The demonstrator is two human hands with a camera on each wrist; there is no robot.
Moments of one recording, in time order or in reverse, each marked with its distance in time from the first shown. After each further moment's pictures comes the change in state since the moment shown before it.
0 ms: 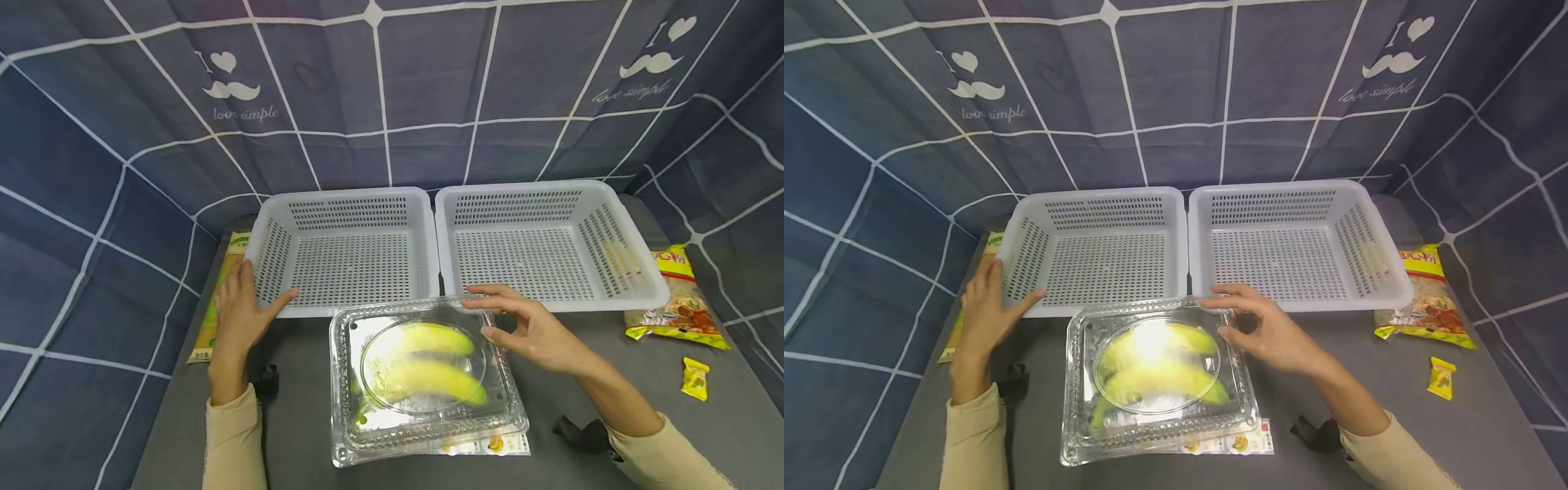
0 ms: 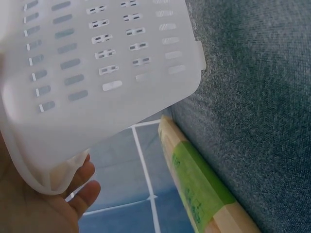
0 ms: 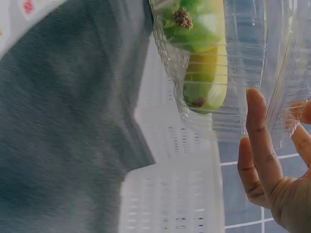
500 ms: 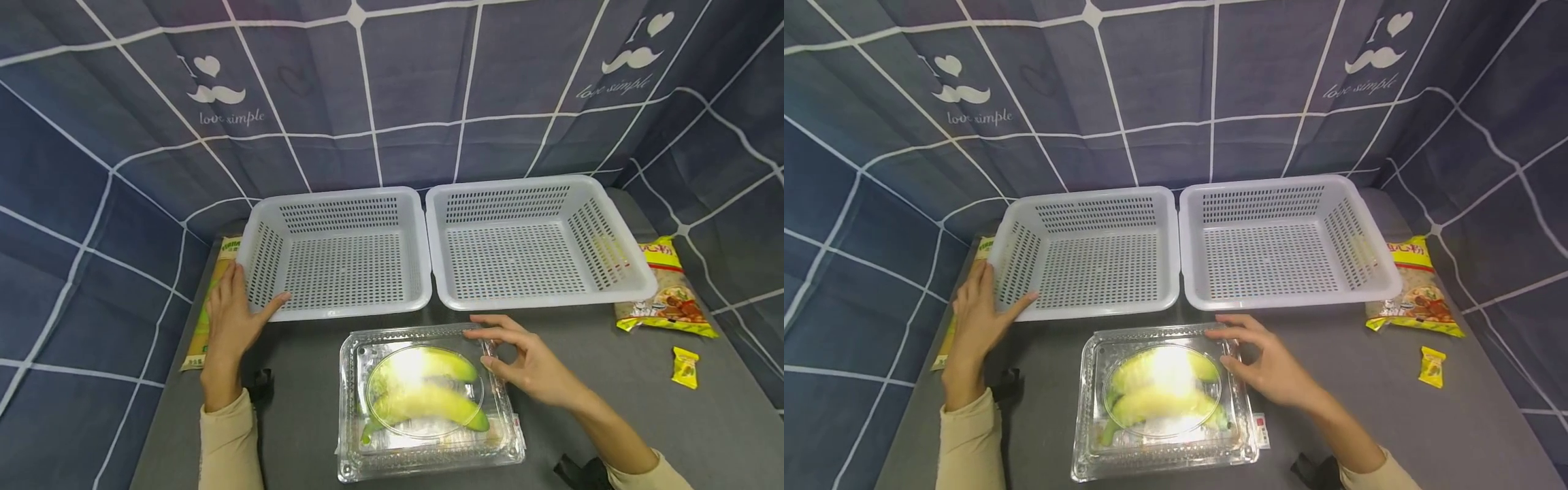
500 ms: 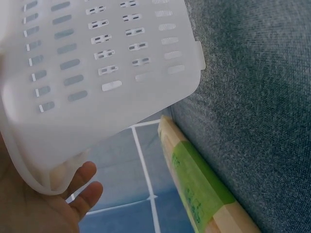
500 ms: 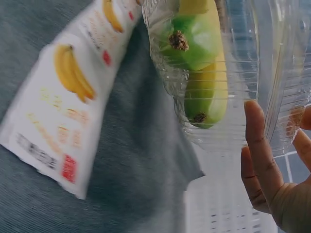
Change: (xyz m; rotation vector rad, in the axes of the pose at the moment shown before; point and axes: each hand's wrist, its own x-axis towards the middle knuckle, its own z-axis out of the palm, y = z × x) left_hand 0.000 0.001 0.000 -0.001 -0.046 -0.030; right_hand -0.044 0.024 0.030 0.059 0.098 0.010
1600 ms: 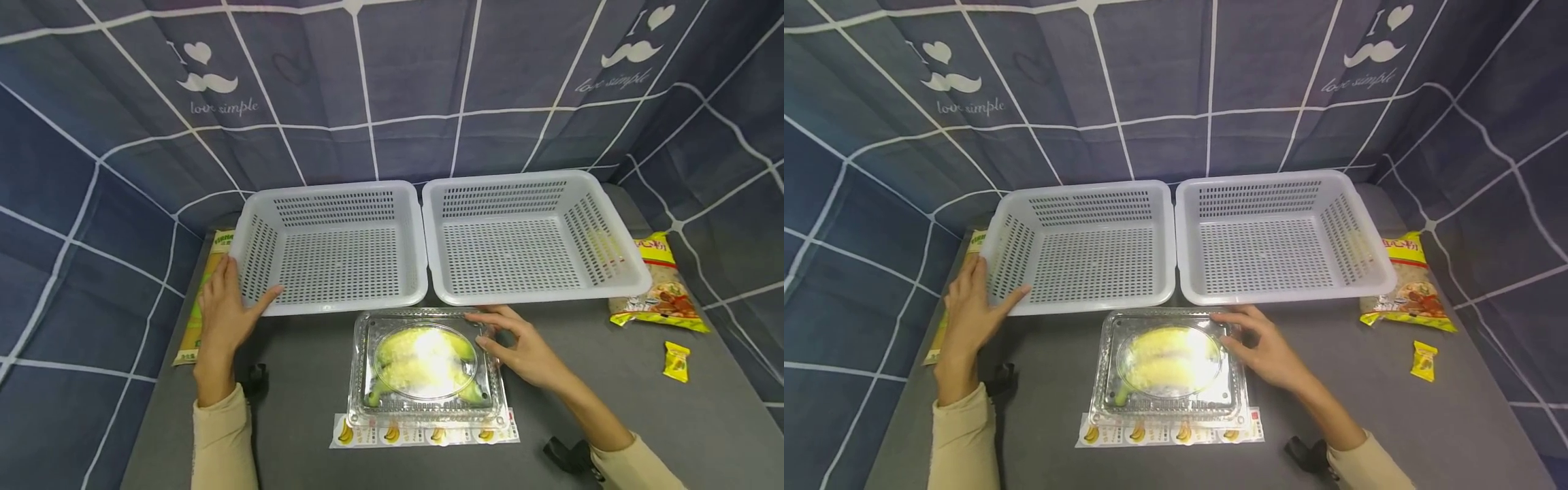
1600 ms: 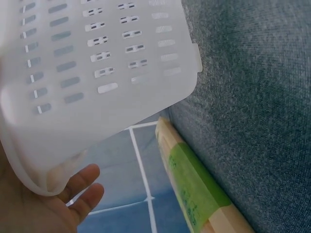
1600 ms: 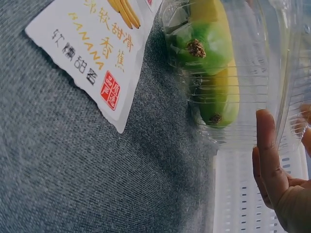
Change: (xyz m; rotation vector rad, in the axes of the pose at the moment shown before) left_hand 0.003 0.001 -0.001 0.006 -0.006 -0.001; right_hand 0.002 0.039 -0.009 -0.129 0.074 0.134
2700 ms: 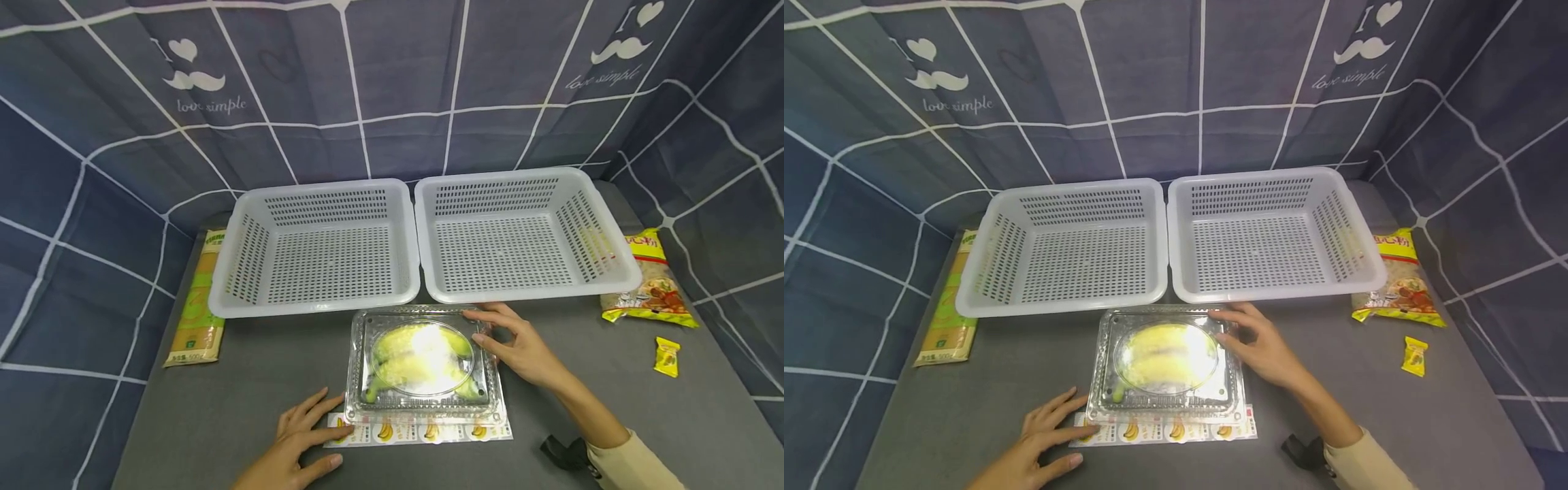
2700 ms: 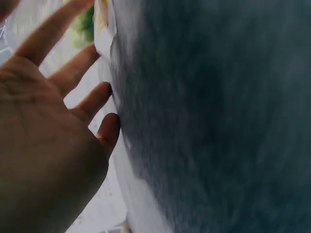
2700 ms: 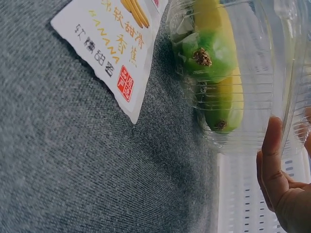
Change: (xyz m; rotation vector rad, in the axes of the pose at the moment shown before) left_hand -0.183 0.050 0.040 -0.409 -0.667 0.362; right_hand -0.005 0.000 -0.005 0.038 -0.004 0.061
